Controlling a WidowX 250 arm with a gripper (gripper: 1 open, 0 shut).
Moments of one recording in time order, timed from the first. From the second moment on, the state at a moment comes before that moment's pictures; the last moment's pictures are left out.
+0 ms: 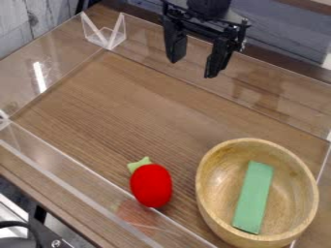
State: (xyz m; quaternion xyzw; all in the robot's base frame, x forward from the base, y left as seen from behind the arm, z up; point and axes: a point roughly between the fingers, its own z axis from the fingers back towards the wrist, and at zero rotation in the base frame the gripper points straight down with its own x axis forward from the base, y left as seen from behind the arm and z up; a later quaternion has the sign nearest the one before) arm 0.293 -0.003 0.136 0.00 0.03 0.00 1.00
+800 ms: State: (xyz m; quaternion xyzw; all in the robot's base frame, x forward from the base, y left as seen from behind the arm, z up) arm 0.212 0.007 0.092 -0.02 0.06 0.25 0.97
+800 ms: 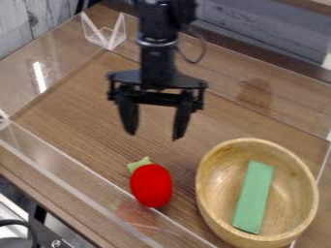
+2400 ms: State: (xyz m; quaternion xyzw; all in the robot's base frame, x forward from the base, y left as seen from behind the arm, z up) arm 0.207 0.019 0.026 -0.07 -0.02 0.58 0.81
